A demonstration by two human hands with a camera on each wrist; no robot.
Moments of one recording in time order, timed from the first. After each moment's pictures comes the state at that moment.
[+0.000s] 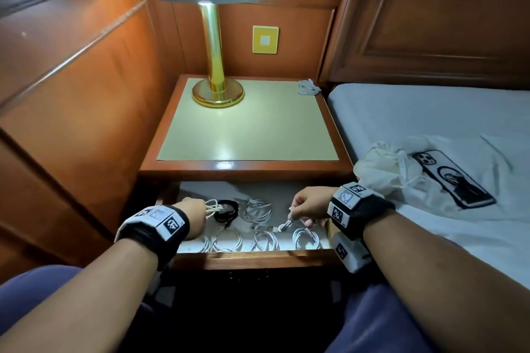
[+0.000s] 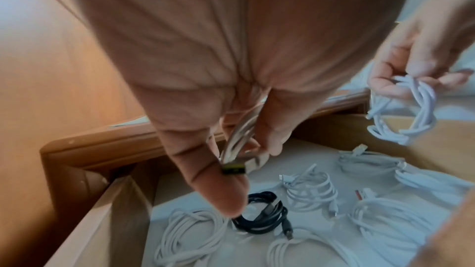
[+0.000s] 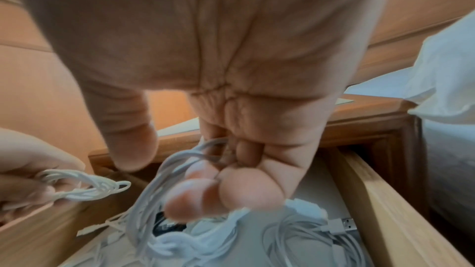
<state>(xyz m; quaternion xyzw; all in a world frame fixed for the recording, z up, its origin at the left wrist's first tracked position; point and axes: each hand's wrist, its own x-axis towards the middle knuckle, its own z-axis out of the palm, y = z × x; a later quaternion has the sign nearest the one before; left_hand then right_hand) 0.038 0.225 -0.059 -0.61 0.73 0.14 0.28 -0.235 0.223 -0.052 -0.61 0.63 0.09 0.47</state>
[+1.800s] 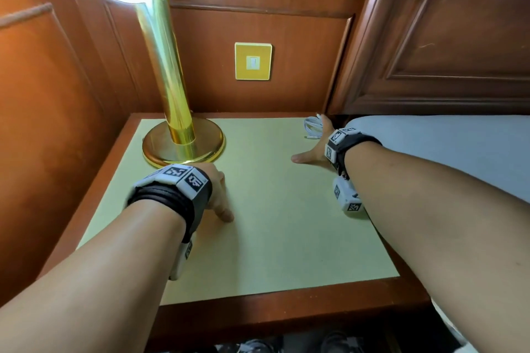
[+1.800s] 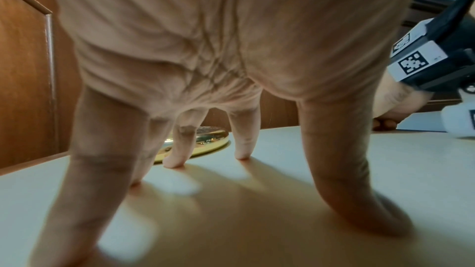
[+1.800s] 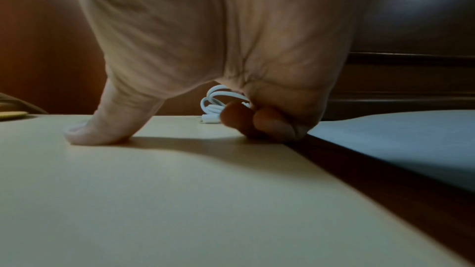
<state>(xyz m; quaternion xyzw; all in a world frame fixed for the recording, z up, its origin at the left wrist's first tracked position) -0.050 -0.078 -0.028 -0.62 0.73 0.13 0.25 -0.311 -0.121 -0.050 -0.61 0.74 -0.12 0.24</state>
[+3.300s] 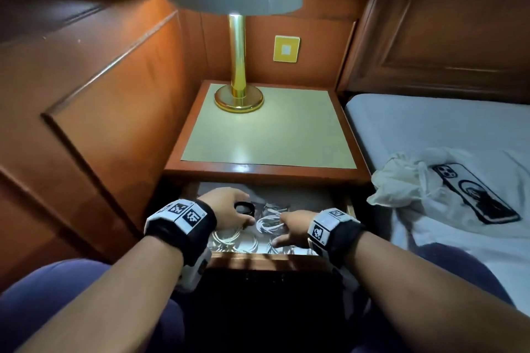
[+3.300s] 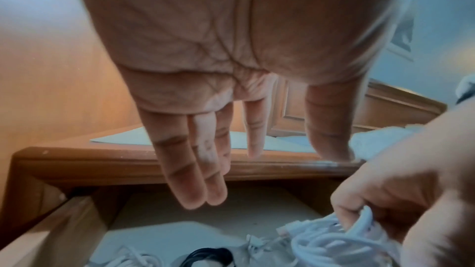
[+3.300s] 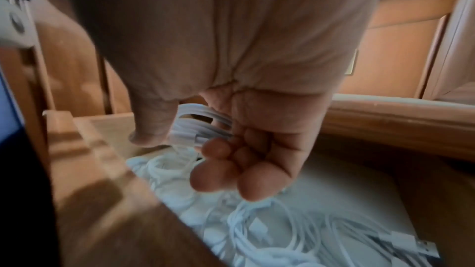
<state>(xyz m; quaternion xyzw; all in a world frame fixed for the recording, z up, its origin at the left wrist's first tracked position) 0.039 0.241 -0.020 -0.60 0.75 0.28 0.06 -0.161 0.247 -0.069 -0.74 0.58 0.20 0.27</state>
